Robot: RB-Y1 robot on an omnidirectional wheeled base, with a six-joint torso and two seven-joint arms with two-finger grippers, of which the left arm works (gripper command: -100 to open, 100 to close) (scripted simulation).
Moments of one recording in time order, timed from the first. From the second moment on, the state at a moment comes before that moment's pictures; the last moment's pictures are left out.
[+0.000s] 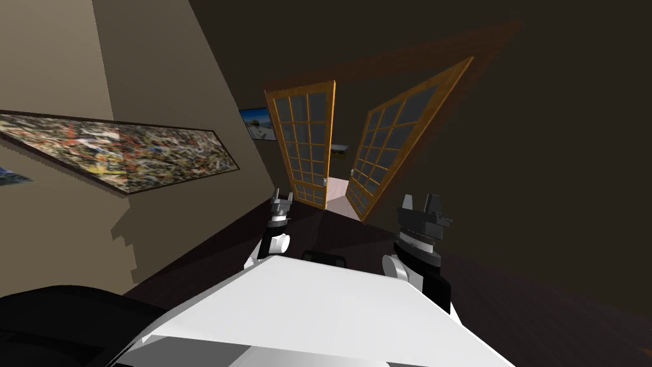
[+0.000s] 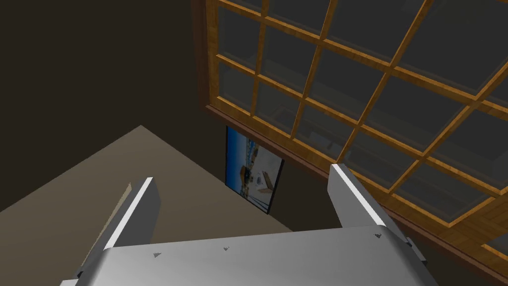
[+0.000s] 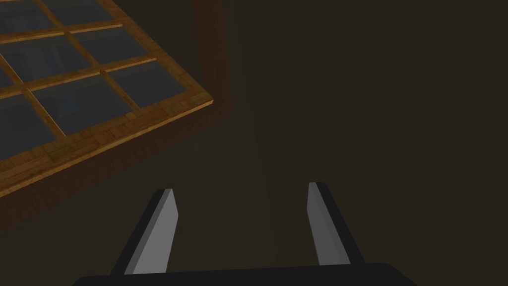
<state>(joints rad) 0.40 0.05 0.00 -1.91 0.16 -0.67 0.26</state>
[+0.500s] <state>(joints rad) 0.36 0.07 -0.01 -1.80 0.21 -0.70 0.34</state>
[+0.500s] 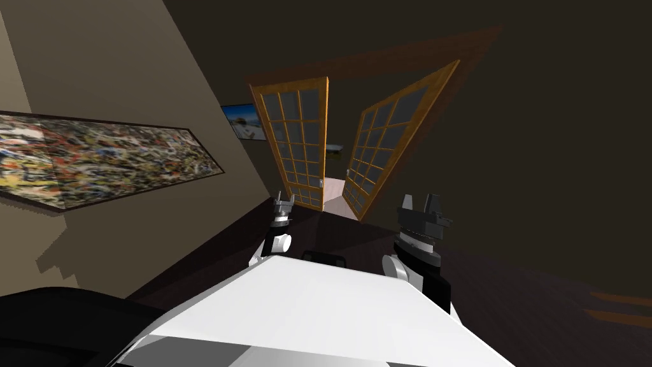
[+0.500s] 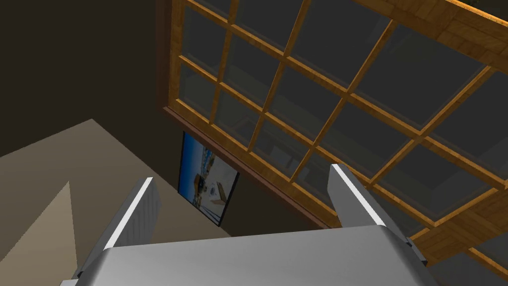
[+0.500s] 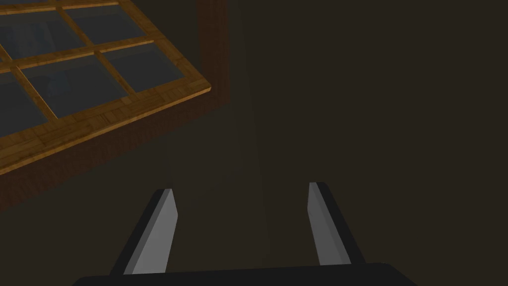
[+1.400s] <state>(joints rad) 0.30 0.08 -0.03 -1.59 0.32 -0.75 0.50</state>
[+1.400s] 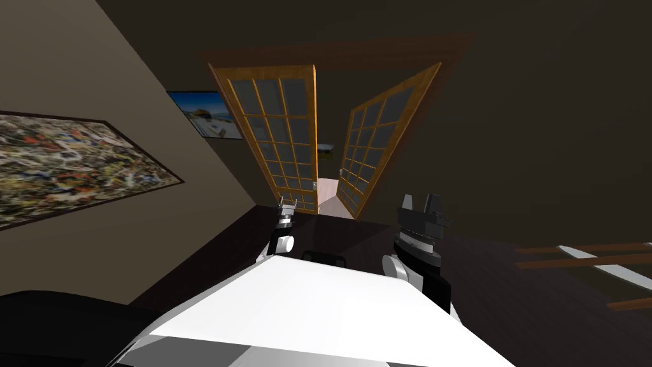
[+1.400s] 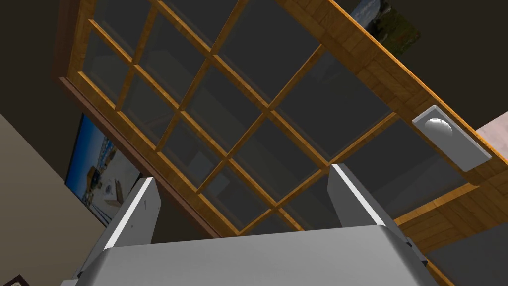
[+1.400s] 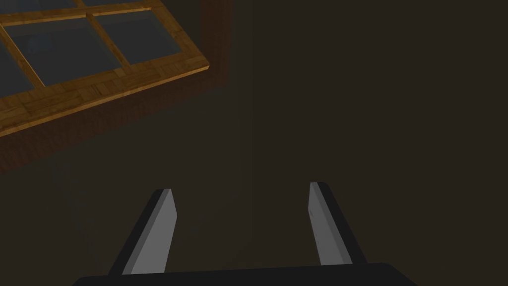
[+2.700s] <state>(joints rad) 0.19 0.07 -0.05 -1.28 0.47 -0.82 0.73</state>
